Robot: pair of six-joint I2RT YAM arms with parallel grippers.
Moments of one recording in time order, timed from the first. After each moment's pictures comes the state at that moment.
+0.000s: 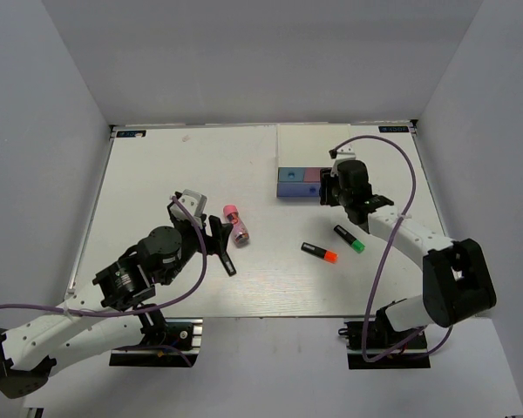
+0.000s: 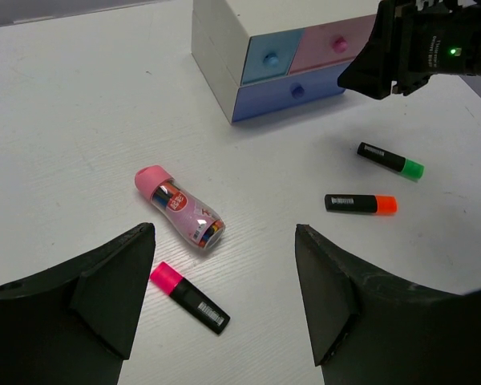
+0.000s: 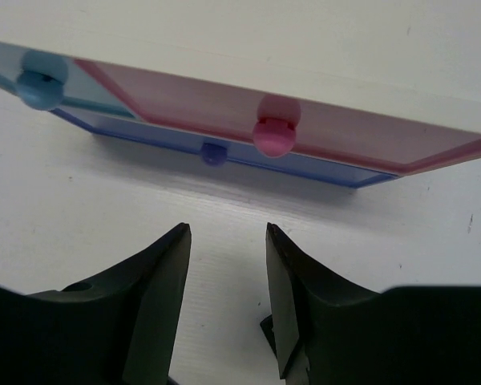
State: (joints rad) left arm -1.01 0.65 0.76 -0.34 -0.51 -0.27; right arm 0.42 1.40 0.86 -0.03 0.11 0.13
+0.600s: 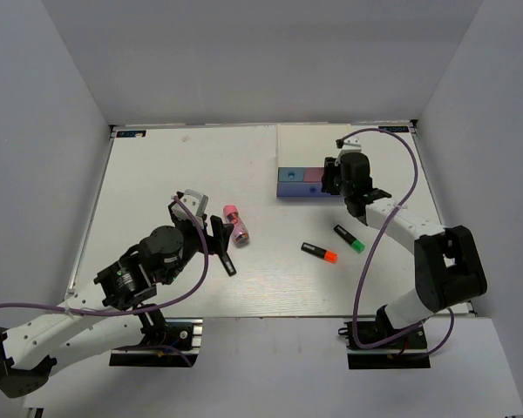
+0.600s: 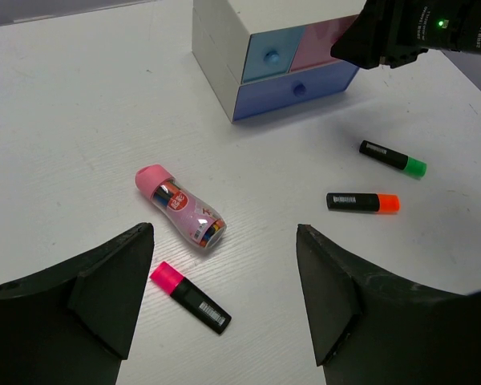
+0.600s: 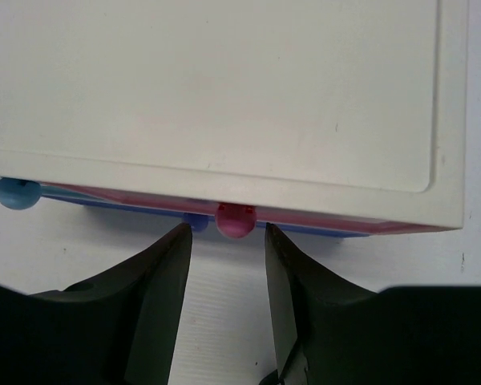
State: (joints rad) left arm -1.01 0.66 0.76 -0.34 -0.51 -0.26; right arm 0.36 1.51 0.91 0.11 0.14 0.18
